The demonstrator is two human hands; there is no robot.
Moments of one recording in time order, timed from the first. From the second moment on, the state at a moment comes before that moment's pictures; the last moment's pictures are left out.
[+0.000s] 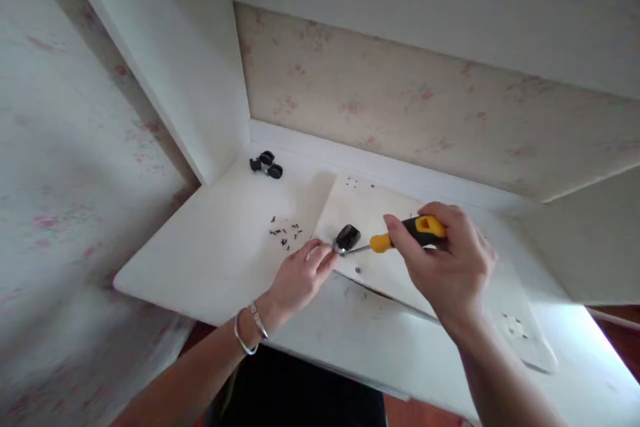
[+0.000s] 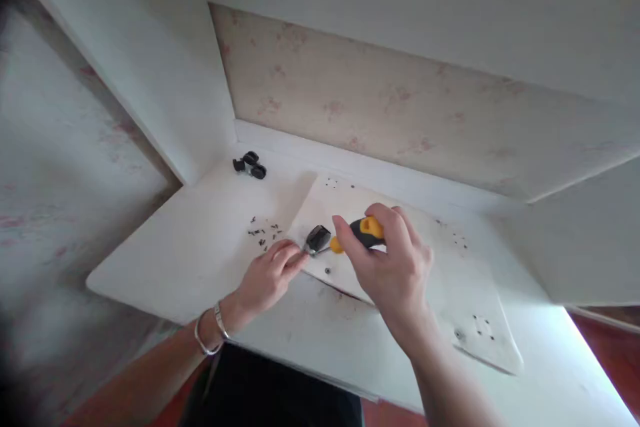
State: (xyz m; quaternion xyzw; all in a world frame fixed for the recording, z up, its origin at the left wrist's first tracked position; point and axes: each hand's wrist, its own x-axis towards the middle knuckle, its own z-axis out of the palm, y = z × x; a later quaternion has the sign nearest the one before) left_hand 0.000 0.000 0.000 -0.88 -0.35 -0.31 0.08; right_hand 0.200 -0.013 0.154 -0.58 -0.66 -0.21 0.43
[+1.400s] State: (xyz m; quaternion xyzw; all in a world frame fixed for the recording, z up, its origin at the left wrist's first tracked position) left_hand 0.005 -0.004 0.001 -0.88 -0.35 -0.31 0.09; right_hand 0.208 -0.011 0.162 -0.49 -0.75 -0.13 0.42
